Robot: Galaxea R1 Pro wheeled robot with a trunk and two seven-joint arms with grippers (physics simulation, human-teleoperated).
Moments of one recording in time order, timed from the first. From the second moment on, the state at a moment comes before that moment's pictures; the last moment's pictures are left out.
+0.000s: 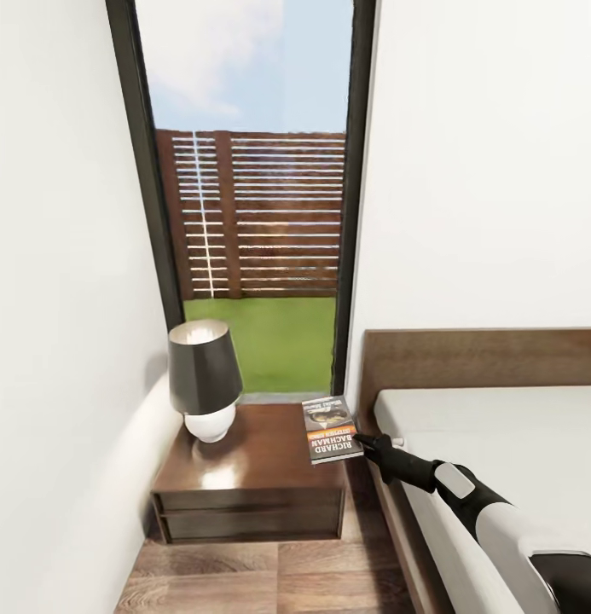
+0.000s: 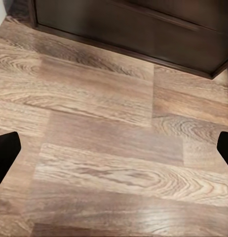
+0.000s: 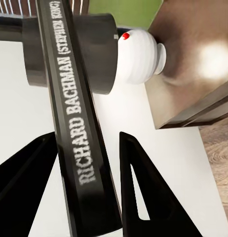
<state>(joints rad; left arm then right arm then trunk) -0.12 0.09 0.35 -0.01 0.11 -0.66 -0.41 -0.81 -0.13 0.04 -0.19 -0.98 0.71 0.60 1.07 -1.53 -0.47</state>
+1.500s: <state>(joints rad) -0.12 0.09 0.35 -0.01 0.11 -0.66 -0.41 -0.81 -0.13 0.03 -0.19 -0.99 0.71 0.60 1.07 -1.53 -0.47</state>
